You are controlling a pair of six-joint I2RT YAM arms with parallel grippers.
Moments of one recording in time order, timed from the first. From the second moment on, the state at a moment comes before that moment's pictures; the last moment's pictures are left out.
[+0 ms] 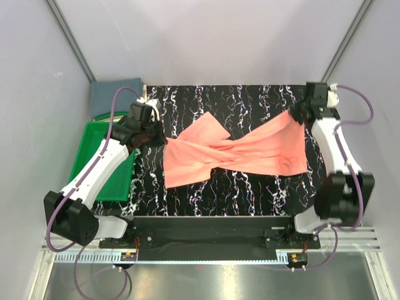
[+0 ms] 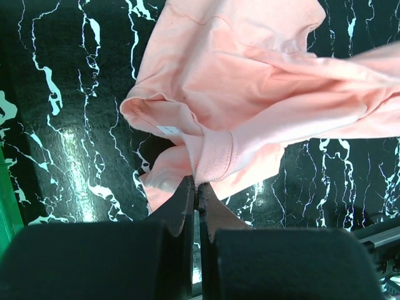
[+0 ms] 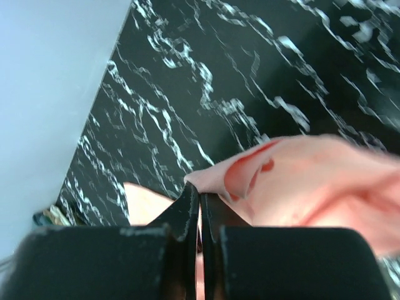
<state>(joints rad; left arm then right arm) -0.35 1.32 1.20 -0.71 0.09 -0.40 -0.05 1.44 1.31 -0.56 0.16 0.96</state>
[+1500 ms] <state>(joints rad) -0.35 1.33 1.19 -0.71 0.08 -0.40 -0.19 1.90 1.35 -0.74 0.11 1.06</state>
